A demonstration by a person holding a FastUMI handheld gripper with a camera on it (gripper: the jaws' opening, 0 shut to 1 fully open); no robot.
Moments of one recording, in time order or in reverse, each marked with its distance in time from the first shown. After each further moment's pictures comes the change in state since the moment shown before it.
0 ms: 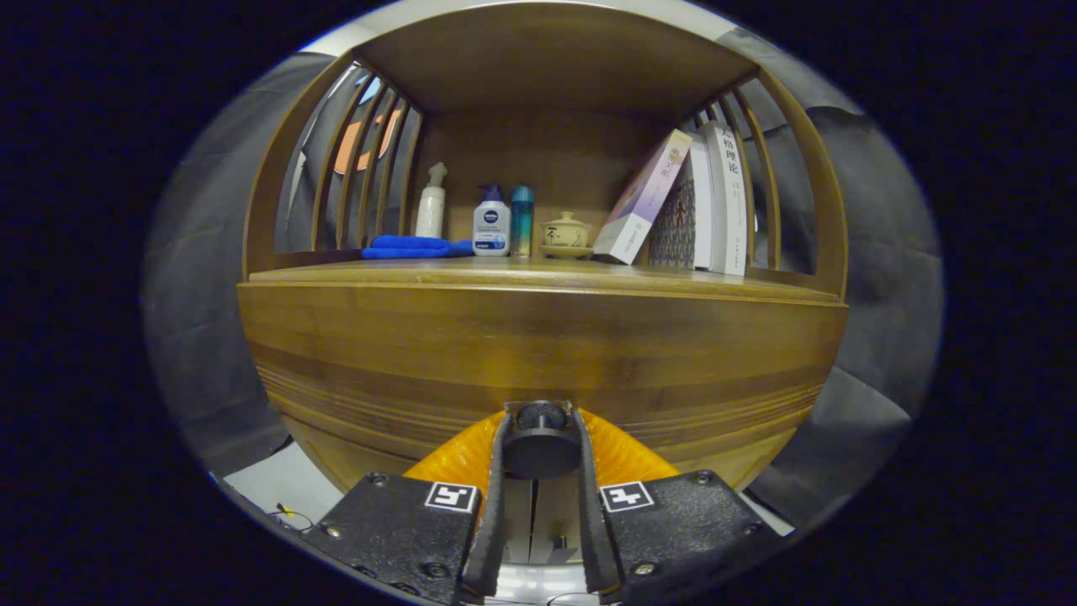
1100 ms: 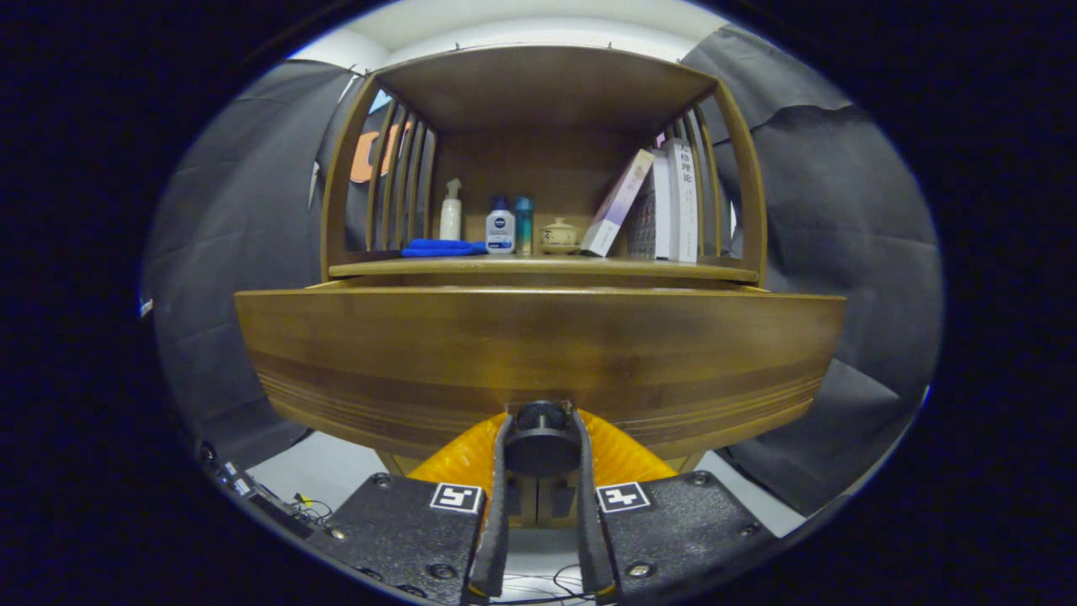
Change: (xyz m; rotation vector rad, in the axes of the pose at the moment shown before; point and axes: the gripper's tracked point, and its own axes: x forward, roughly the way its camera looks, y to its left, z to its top) arm -0.133 -0.003 -0.040 0.014 -0.004 0.005
